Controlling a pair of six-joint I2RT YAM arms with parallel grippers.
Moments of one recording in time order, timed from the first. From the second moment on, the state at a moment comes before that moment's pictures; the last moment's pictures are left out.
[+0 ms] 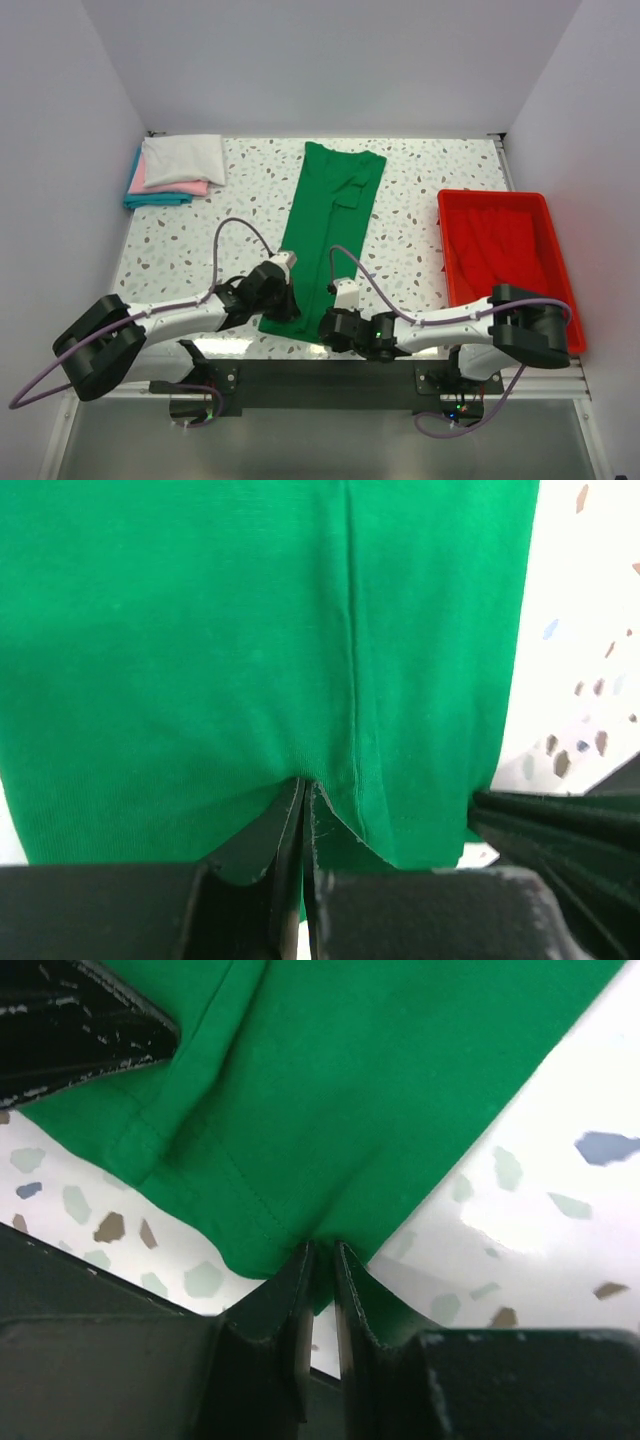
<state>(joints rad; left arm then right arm) -0.82 1.23 0.41 -0.05 0.05 -0.71 1.38 1.46 0.65 -0.20 0.47 1.01</state>
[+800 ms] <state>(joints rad) -1.02 1.30 0.55 -0.08 -0.03 -0.75 1.38 1.01 0.48 -0.53 0.51 1.10</state>
